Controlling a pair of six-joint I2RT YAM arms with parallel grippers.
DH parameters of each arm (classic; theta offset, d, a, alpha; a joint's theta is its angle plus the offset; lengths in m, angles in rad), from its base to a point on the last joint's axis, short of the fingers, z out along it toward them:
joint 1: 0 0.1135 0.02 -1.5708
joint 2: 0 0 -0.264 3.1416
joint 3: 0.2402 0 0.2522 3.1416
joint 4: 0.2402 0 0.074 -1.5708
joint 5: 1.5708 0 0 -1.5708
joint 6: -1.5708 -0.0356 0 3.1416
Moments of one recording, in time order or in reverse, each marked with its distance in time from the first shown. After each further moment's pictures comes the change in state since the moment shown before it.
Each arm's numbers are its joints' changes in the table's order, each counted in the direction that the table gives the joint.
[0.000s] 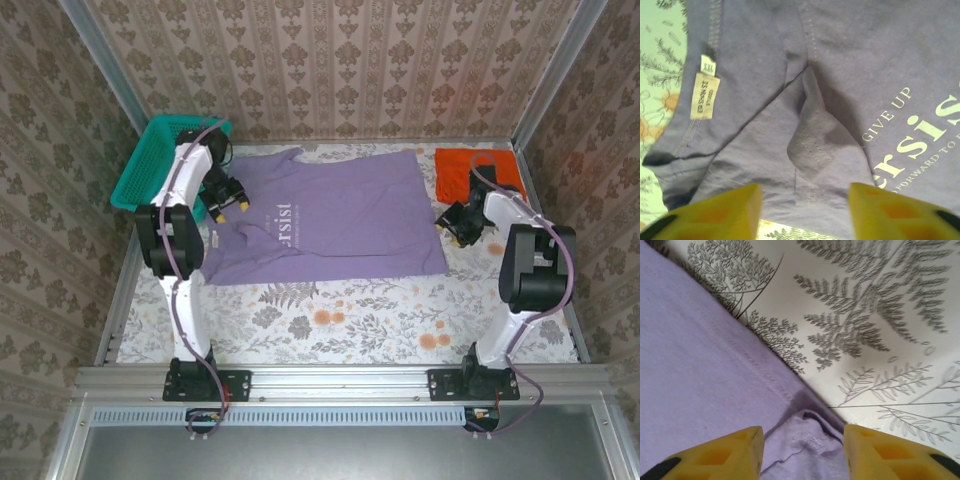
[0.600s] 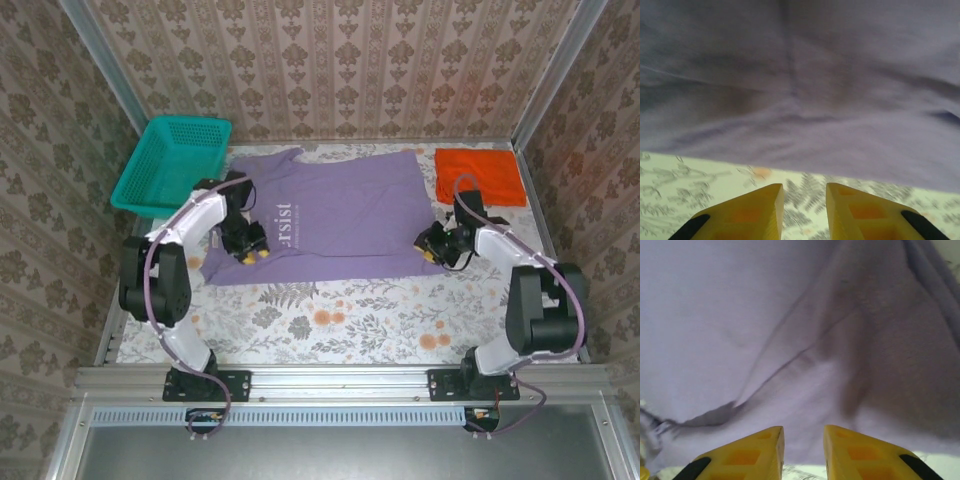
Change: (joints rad) left arm -0.128 -0.369 -0.806 -0.385 0.134 -0.010; right arm 0.136 -0.163 -0.326 -0.191 -0.182 -0.028
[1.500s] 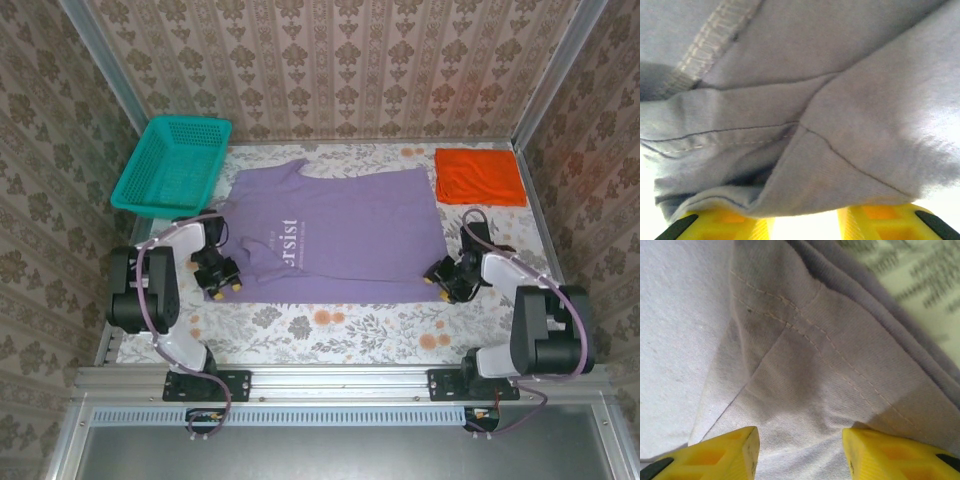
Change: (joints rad) left arm 0.161 -0.140 -0.311 -0.089 -0.135 -0.057; right arm -0.058 -0.242 -0.270 0.068 0.084 -0.033
